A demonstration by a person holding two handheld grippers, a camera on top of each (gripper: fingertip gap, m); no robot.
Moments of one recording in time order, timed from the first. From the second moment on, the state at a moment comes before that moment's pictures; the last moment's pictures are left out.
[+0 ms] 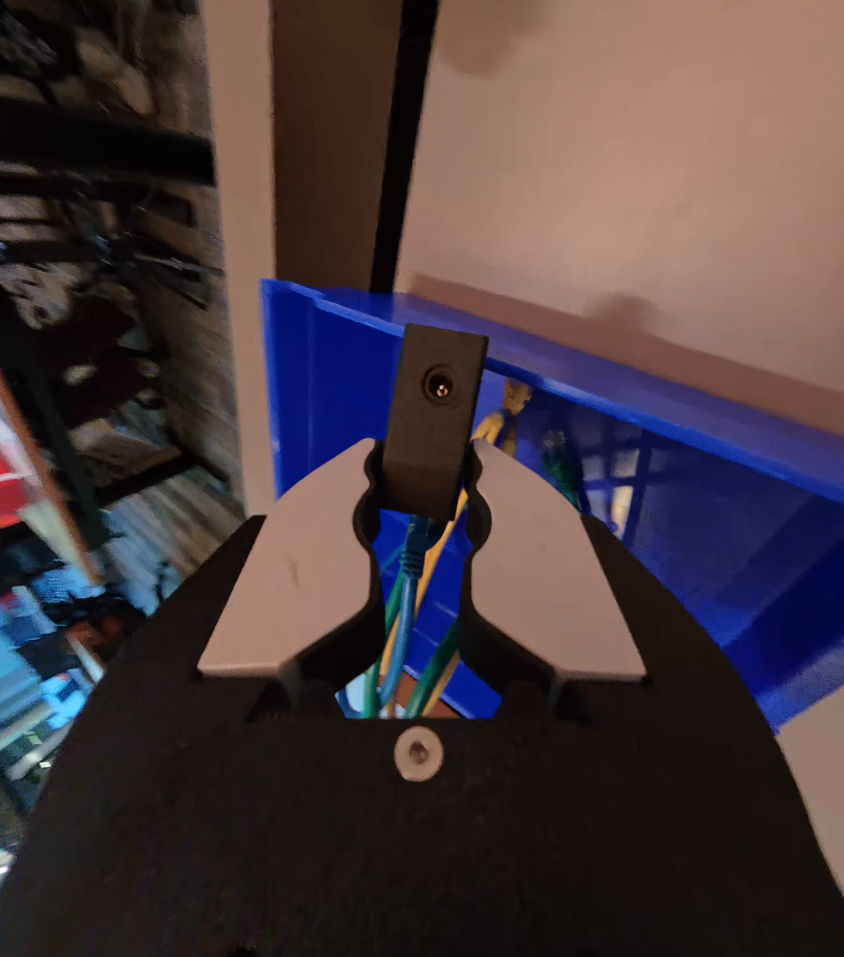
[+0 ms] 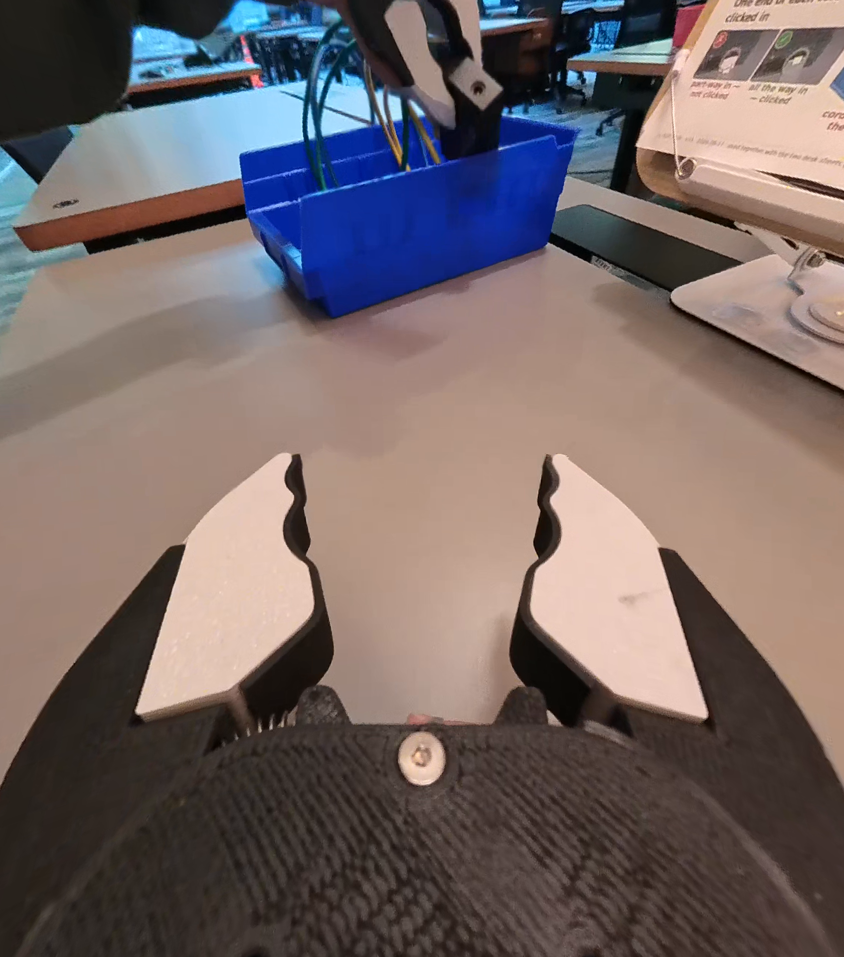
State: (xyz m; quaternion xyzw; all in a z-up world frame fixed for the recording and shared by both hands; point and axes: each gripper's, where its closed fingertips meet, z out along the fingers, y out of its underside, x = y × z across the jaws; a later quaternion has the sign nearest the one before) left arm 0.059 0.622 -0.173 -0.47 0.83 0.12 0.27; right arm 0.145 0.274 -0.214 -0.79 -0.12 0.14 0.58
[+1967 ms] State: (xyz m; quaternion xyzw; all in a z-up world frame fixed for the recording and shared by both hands) left arm 0.096 0.144 -0.084 -0.13 0.74 -0.19 0.64; right arm 0.086 0.178 -0.084 -0.66 -0.10 0.29 0.69
